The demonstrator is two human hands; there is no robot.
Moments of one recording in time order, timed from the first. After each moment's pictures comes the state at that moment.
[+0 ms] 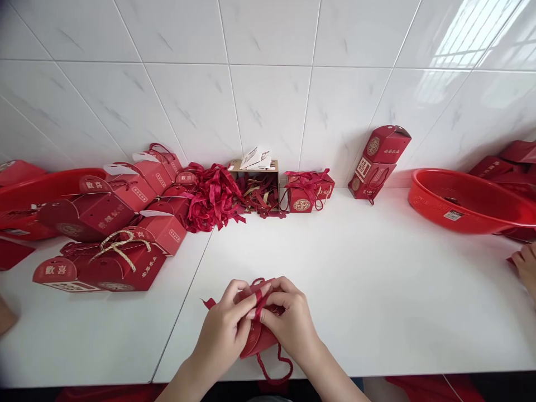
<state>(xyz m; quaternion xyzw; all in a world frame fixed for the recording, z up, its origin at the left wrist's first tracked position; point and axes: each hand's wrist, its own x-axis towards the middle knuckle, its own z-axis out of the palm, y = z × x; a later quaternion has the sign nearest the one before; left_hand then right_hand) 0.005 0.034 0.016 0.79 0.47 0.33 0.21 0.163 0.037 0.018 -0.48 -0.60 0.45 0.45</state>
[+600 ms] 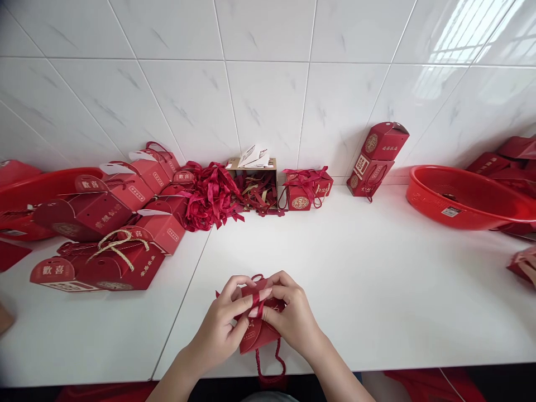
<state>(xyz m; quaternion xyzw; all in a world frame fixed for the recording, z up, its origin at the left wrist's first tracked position) -0.005 0.038 0.016 0.81 0.40 0.31 0.30 0.170 0.040 0.017 -0.46 -0.62 0.48 0.43</state>
